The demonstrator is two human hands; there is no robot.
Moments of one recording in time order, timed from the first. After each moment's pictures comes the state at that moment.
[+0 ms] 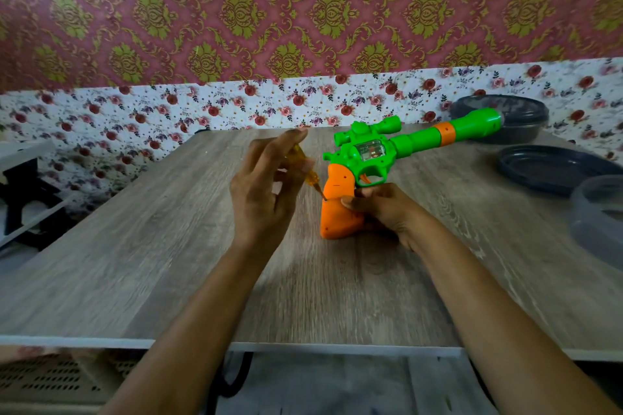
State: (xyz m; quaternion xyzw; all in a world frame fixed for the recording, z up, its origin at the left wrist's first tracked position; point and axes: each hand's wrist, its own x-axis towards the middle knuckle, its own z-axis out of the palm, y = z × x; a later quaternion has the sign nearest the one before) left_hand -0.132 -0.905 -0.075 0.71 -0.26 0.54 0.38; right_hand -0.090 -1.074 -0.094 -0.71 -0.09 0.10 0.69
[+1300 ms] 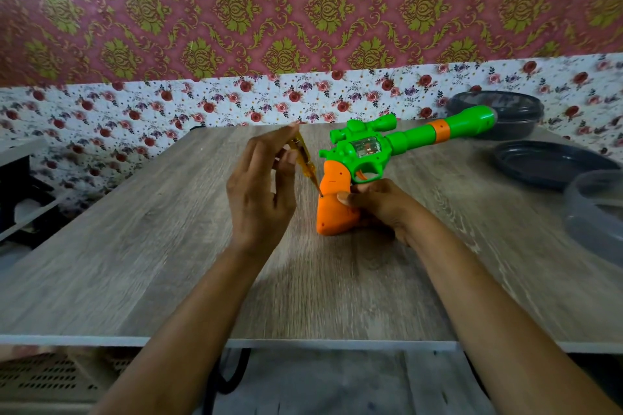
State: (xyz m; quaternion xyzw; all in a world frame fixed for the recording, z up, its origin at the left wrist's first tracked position) left_hand -0.133 -0.910 -0.076 0.71 -0.21 0.58 0.33; right_hand -0.087 -1.075 -0.096 -0.71 -0.11 0.10 0.69
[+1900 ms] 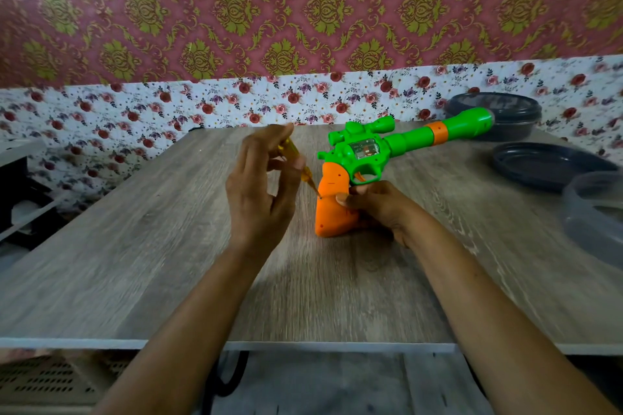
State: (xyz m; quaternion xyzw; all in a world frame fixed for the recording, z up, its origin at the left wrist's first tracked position) left_hand -0.135 -0.911 -0.075 0.70 -0.23 0.55 0.38; right_hand -0.089 -1.075 -0.096 -0.70 -0.12 0.09 0.70
